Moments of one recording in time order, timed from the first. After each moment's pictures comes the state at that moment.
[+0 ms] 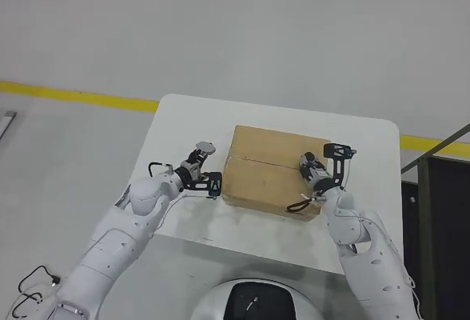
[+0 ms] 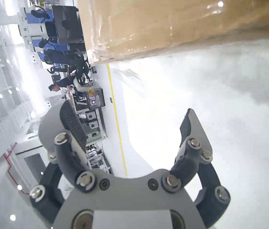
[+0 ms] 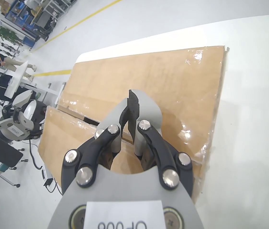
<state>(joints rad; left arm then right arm) 0.81 -1.18 -0.96 -1.10 2.52 -0.19 0.34 -1.20 -1.34 1.36 -1.55 -0.85 0.03 0.33</state>
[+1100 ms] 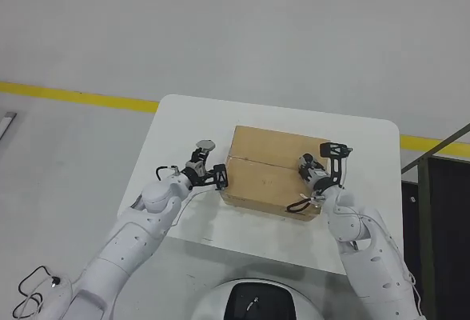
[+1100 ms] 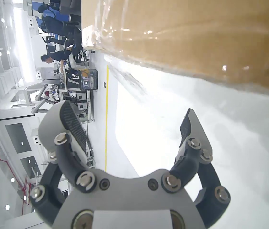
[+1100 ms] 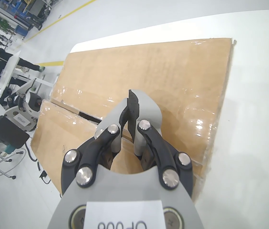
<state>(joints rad) 0.75 -1.27 -0.87 -0.91 2.34 -0.04 0.23 -1.18 -1.34 1.35 -1.54 -0.87 0.04 0.38</state>
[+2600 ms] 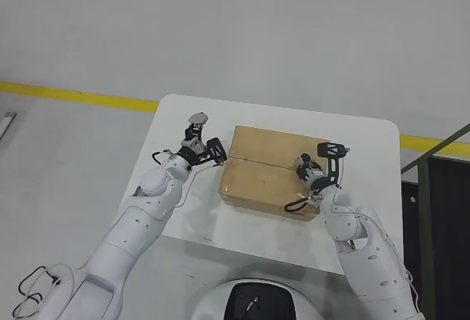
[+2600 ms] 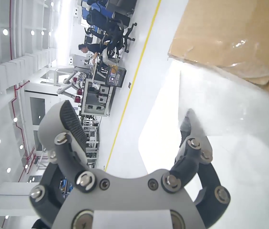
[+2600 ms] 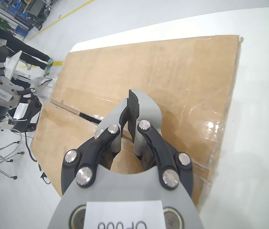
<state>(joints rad) 0.67 -1.32 -0.95 -0.84 2.22 0.14 0.32 -1.17 -1.34 1.33 -1.51 -0.85 0.05 0.37</state>
